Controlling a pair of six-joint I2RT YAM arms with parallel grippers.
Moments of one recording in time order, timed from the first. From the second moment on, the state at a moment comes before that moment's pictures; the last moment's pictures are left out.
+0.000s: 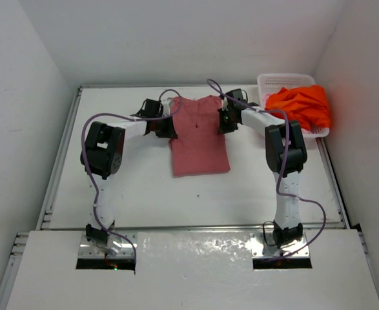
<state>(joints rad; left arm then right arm) -0.29 2.15 1.44 -0.17 0.38 -0.25 0.27 2.21 1.61 -0.42 -0.16 0.18</state>
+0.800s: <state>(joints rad) -0.31 2.06 1.47 -0.25 0.42 -0.14 0.27 2.00 1.33 -0.16 -0.13 0.24</state>
